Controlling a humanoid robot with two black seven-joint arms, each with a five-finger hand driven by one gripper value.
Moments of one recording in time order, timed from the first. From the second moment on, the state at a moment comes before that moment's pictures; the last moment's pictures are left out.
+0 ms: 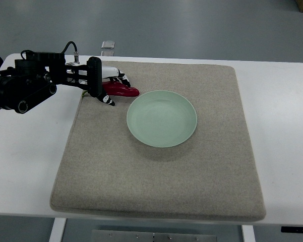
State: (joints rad) left arm -1.18 0.37 -0.06 -0.65 1.34 -0.24 -0.34; right arm 0.00 0.00 0.01 0.11 -0.13 0.23 0.12
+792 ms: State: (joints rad) left arm -1.19 0.37 -0.06 -0.65 1.34 -0.24 -0.33; right arm 0.00 0.00 0.01 0.11 -0.13 0.23 0.12
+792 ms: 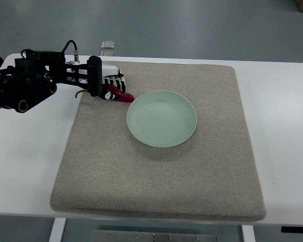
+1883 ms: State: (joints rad) left arm -1.23 0.37 -0.11 -0.74 1.33 -0.20 -0.32; right arm 0.00 0.00 0.01 0.11 -0.13 0.23 0.12
